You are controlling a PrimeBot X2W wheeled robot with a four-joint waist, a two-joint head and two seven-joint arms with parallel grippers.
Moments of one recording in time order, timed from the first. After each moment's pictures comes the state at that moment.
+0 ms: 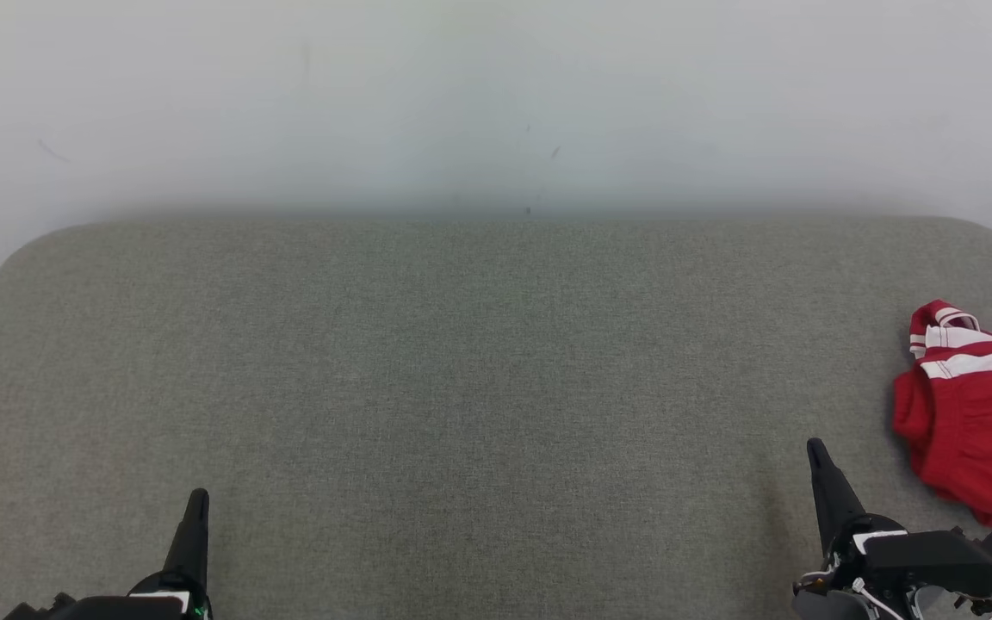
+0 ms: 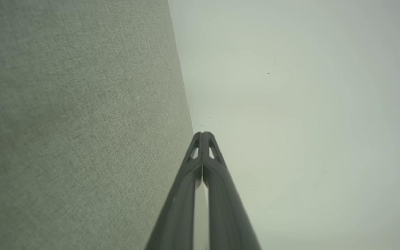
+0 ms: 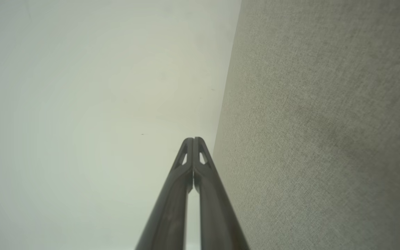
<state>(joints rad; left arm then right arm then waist) -0.09 0.05 0.11 0.26 -1.49 -0.12 0.09 -0.10 -0.05 -0.10 0.27 1.48 0.13 0.08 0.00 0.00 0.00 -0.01</state>
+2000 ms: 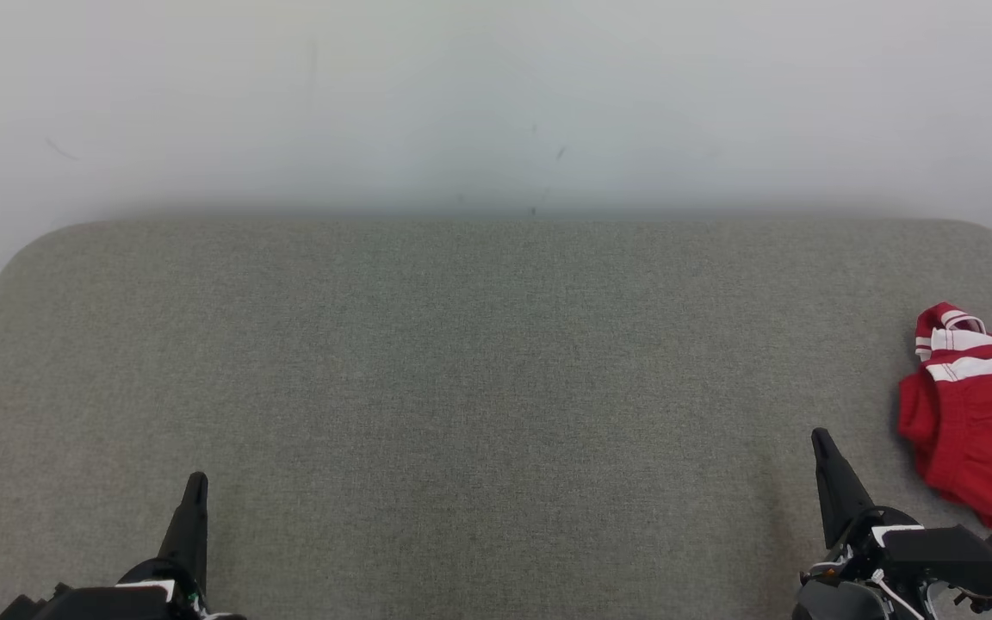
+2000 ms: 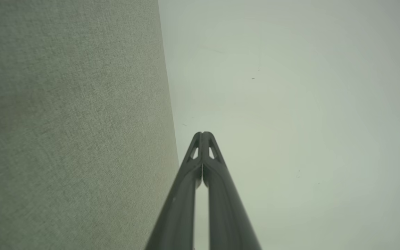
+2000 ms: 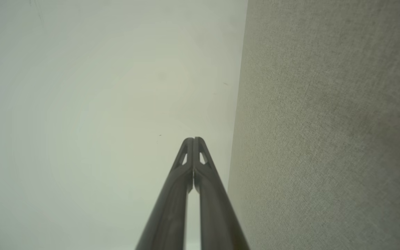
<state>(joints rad) -0.10 0.05 0.11 0.25 -1.61 -0.13 0.12 -0.10 -0.05 -0.11 0.24 1.61 0.13 0.11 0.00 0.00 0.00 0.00</state>
